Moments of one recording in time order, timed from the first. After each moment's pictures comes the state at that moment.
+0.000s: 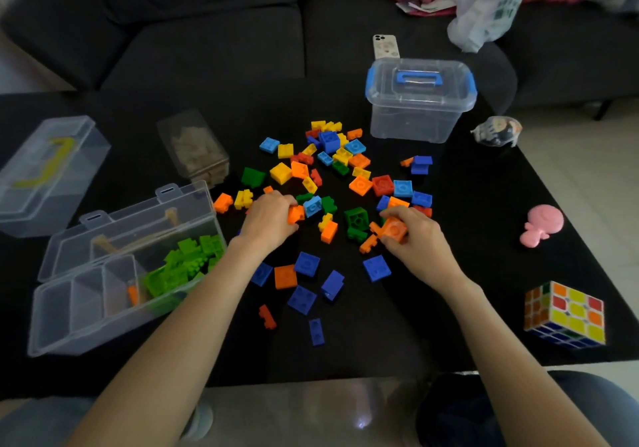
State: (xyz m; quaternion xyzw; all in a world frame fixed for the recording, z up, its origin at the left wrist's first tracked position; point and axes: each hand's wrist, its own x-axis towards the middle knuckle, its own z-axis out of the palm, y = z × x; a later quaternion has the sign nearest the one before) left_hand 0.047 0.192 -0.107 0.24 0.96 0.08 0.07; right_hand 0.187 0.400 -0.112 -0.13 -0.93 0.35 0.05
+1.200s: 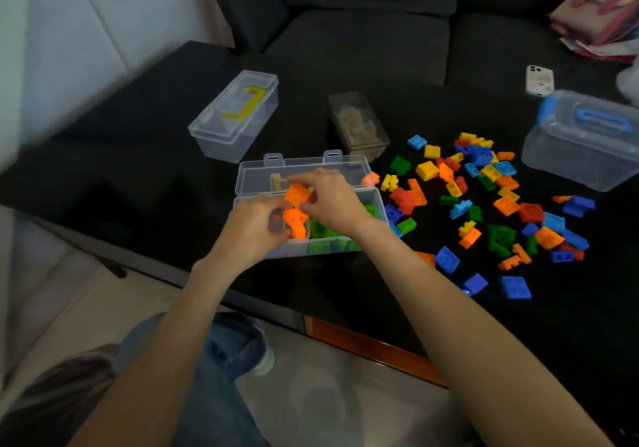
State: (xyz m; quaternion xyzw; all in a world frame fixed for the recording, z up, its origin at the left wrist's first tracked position) left_hand 0.129 -0.065 -0.074 0.12 0.95 0.29 -0.02; right_hand 0.079 0.090 -0.067 0.19 -0.93 0.32 -0.03
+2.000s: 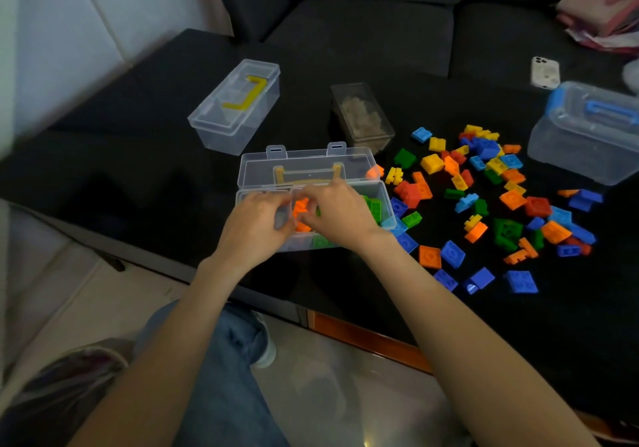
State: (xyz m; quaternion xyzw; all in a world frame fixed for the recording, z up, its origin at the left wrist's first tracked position) left_hand 0.126 -0.069 -0.090 0.15 0.96 0.24 -0.07; right_hand 0.101 0.092 -0.076 0.21 -0.95 0.21 -0.01
